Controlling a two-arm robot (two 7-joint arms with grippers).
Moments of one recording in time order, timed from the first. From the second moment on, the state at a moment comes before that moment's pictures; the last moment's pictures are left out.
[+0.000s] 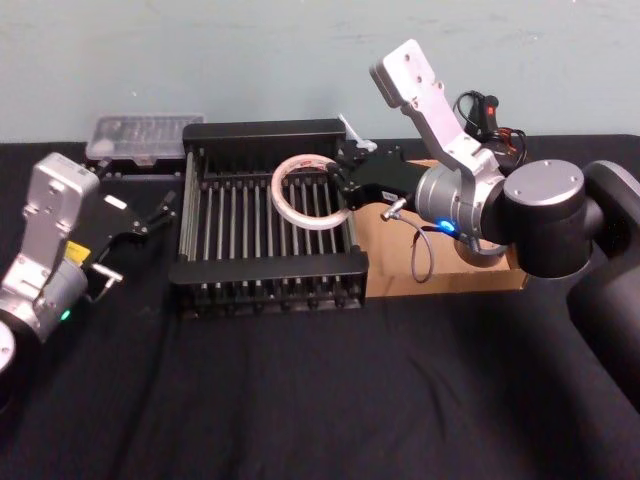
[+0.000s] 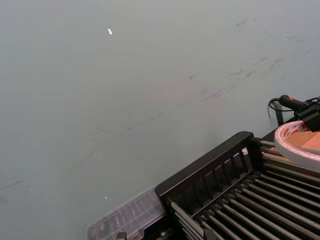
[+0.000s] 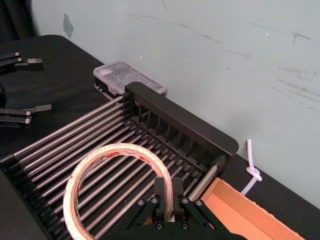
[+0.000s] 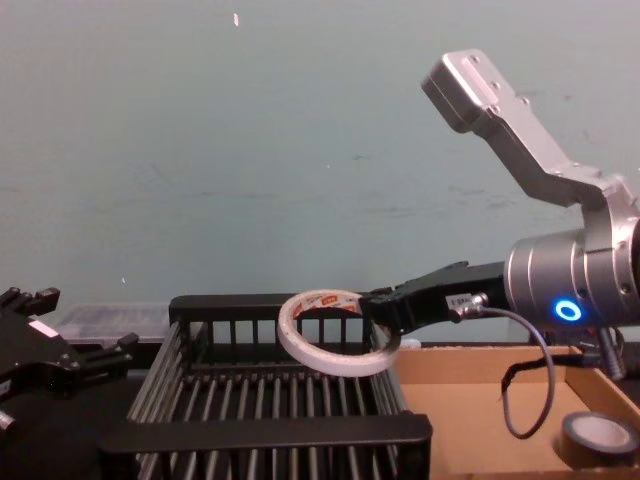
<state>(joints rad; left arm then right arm) -0.20 0.60 0.45 -1.41 -0.25 -0.12 0.03 0.52 0.24 -0.49 -1.33 0.15 0.44 0.39</state>
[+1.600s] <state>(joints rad) -0.20 0.60 0.45 -1.41 -0.25 -0.12 0.03 0.50 0.24 -0.48 -1.36 0.16 0.44 0.38</state>
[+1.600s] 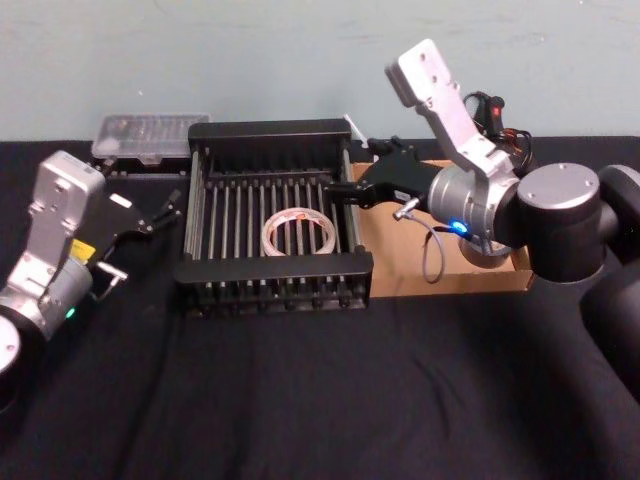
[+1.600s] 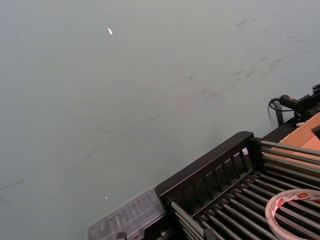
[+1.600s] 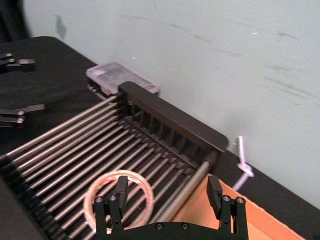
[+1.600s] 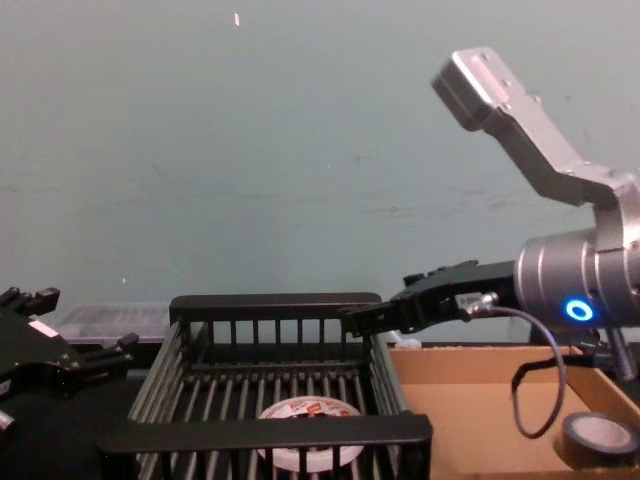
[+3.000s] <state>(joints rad) -0.20 0.60 0.45 -1.41 -0.25 -0.12 0.03 -0.01 0.34 -0.16 -1.66 0.05 0.14 0.12</state>
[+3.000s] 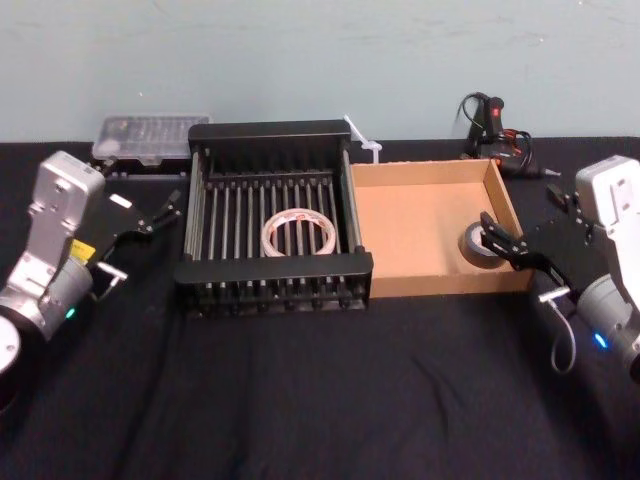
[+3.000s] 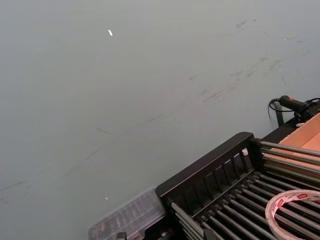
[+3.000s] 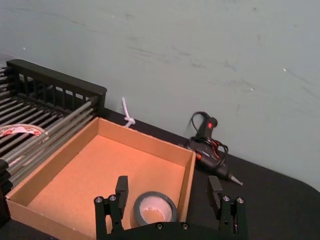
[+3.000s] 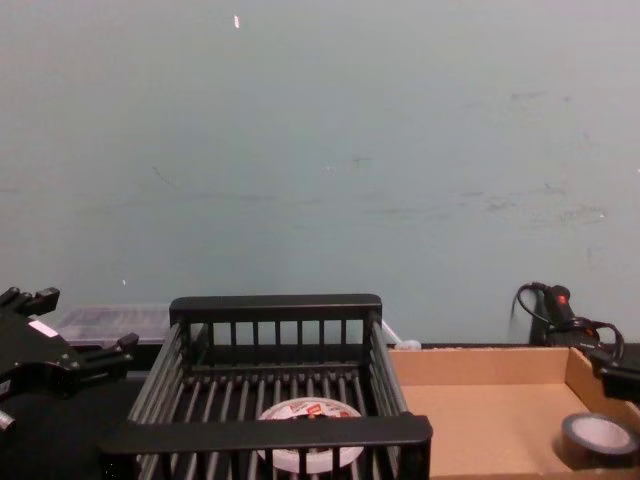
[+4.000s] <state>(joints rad) -0.20 0.60 0.45 -1.41 -0.25 -0.12 0.03 -0.02 0.33 -0.16 -1.67 0.05 0.14 0.12</state>
